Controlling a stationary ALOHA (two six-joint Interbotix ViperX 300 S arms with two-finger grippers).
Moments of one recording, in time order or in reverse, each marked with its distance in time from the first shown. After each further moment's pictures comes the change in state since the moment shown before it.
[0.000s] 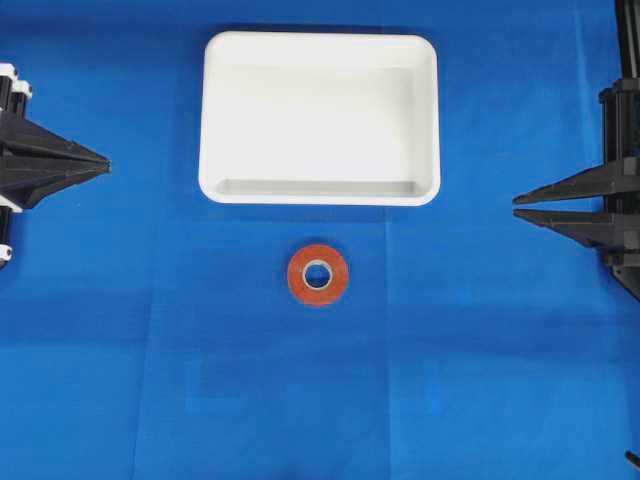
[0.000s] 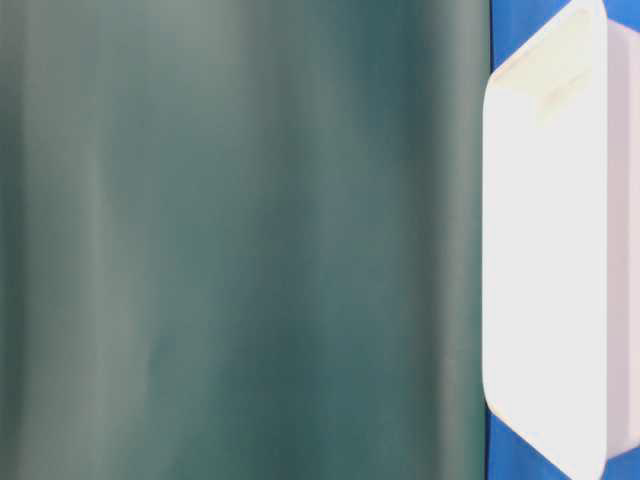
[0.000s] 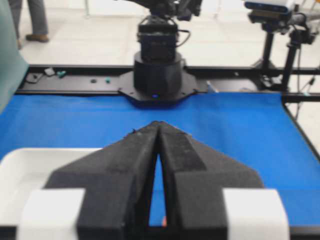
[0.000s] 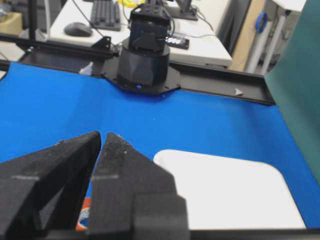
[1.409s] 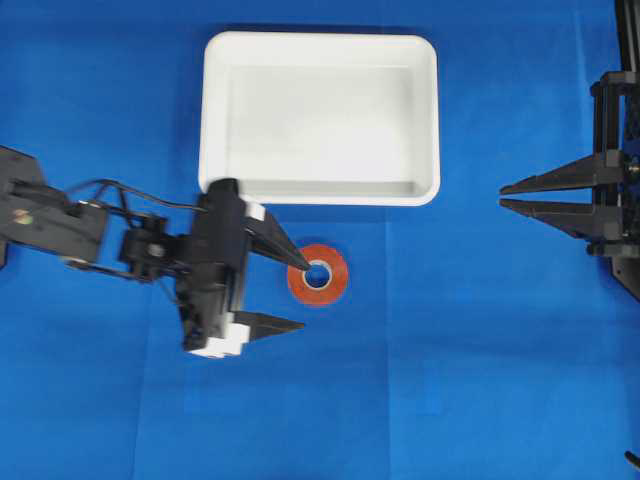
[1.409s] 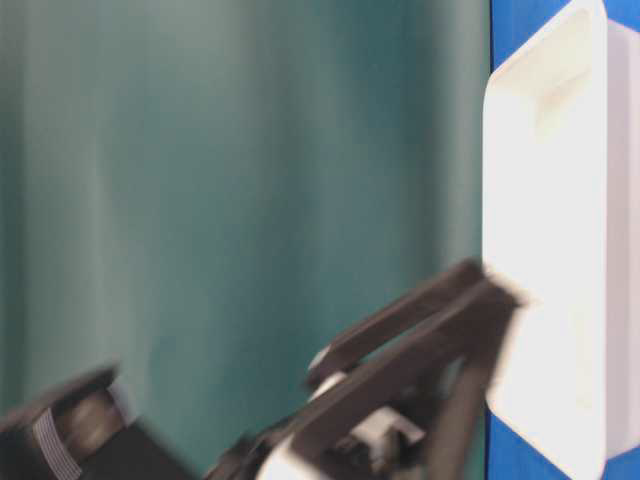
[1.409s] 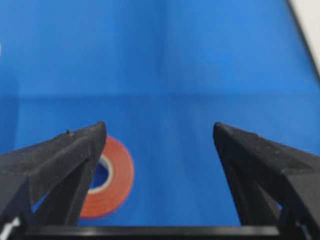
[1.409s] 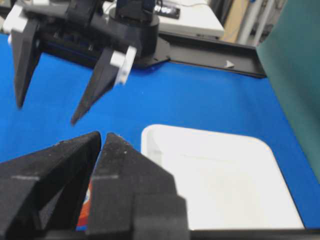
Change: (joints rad) left arm -0.176 0.942 -0.514 0.023 0.193 -0.192; right arm -0.041 0.038 -0.029 0.000 0.083 -0.014
